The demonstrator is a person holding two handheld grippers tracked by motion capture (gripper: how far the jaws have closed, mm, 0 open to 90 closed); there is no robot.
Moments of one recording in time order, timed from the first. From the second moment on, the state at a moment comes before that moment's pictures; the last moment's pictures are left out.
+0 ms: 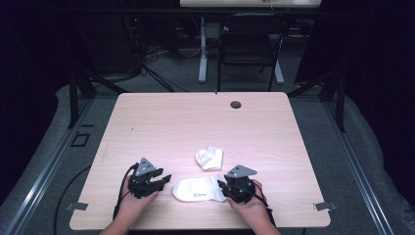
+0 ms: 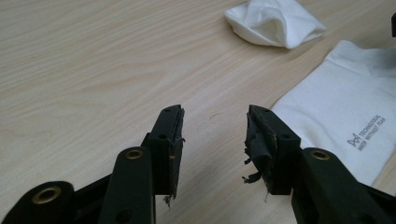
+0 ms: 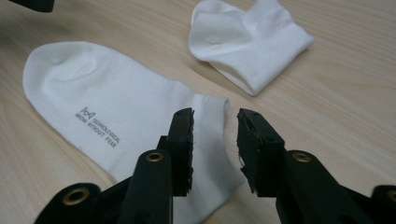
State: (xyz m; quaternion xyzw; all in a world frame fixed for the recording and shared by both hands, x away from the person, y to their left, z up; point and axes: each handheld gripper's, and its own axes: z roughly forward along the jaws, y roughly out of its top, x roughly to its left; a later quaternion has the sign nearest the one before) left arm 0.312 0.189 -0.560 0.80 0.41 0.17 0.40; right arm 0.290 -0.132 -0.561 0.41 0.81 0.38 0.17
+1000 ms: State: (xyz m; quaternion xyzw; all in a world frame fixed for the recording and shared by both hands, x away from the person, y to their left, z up) left arm 0.314 0.186 -0.562 0.81 0.40 0.17 0.40; right arm 0.340 -0.093 -0.534 0.39 0.82 0.37 0.20
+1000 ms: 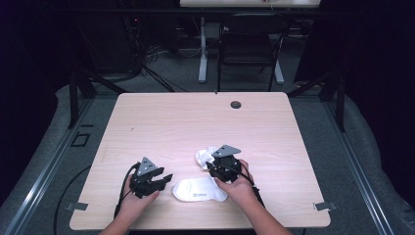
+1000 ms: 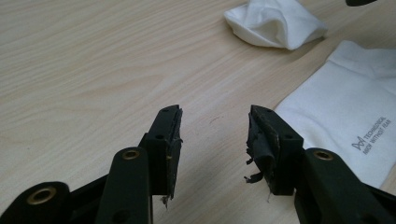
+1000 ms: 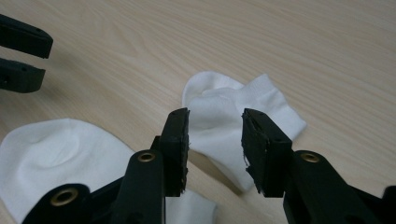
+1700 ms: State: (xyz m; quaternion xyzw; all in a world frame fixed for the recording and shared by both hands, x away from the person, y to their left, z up) left arm 0.316 0.188 -0.564 0.81 0.41 0.17 0.39; right arm 0.374 -0.047 -0.554 0.40 0.84 0.30 0.21
